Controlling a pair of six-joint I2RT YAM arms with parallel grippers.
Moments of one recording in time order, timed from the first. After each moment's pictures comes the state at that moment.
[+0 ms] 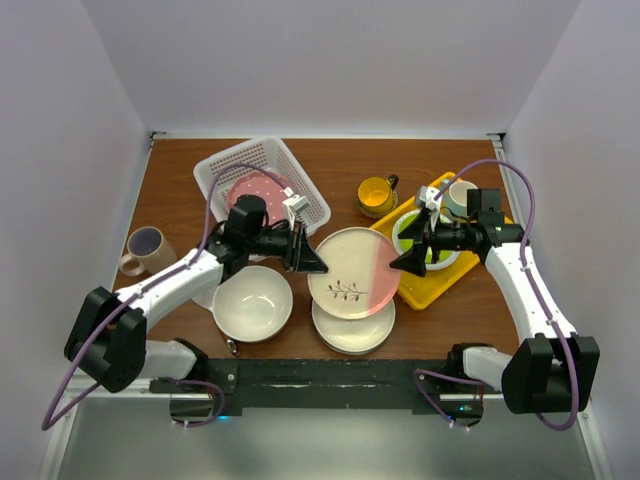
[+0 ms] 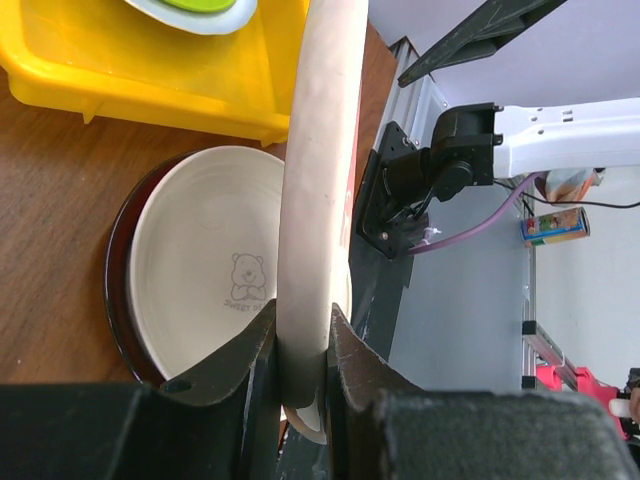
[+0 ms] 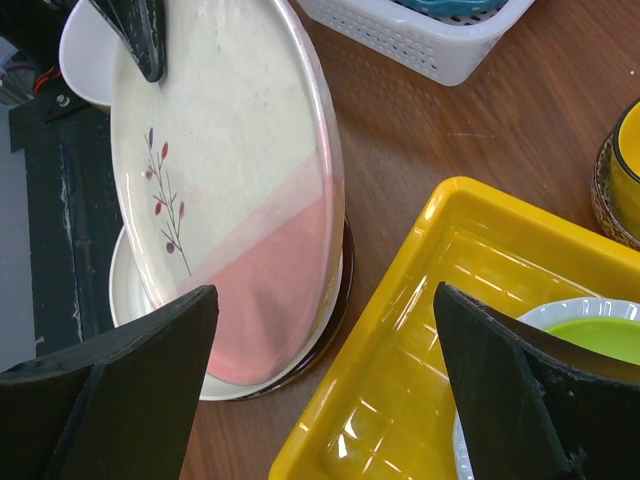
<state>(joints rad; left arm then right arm) -0.56 1.33 0.79 0.07 0.87 -0.46 0.02 1.18 0.93 -0.72 -1.10 -0.69</state>
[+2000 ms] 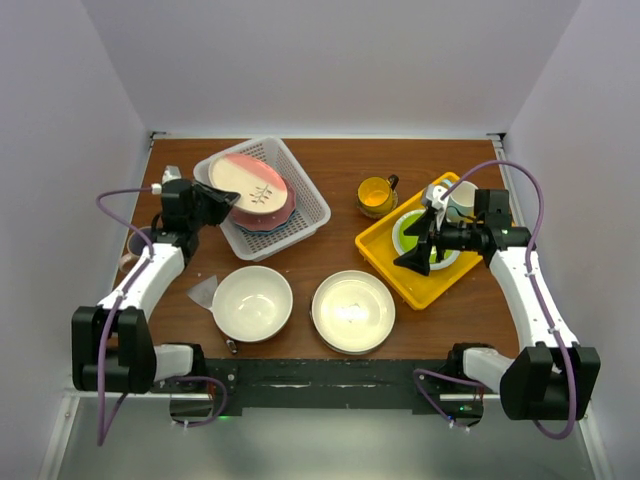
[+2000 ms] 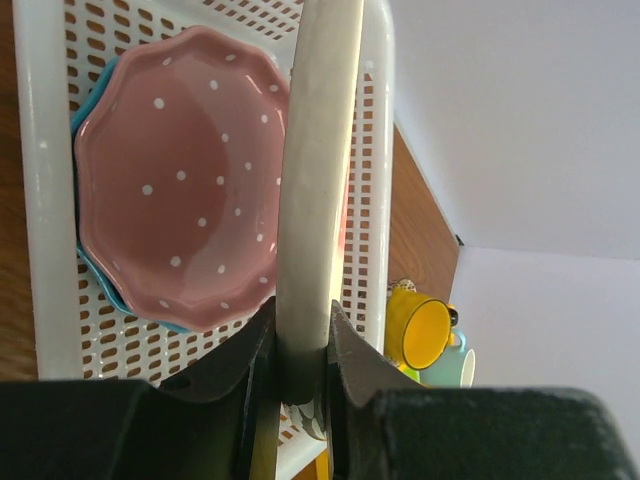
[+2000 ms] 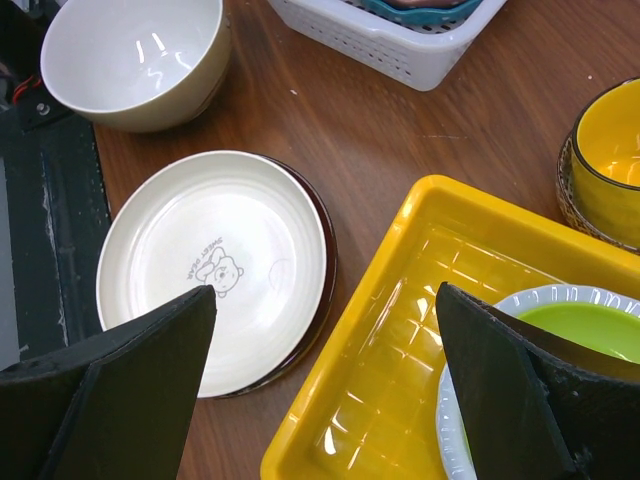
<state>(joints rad) -0.04 1.27 0.77 0.07 0.14 -1.09 -0.02 1.14 0.93 -0.71 -1.09 -0.69</state>
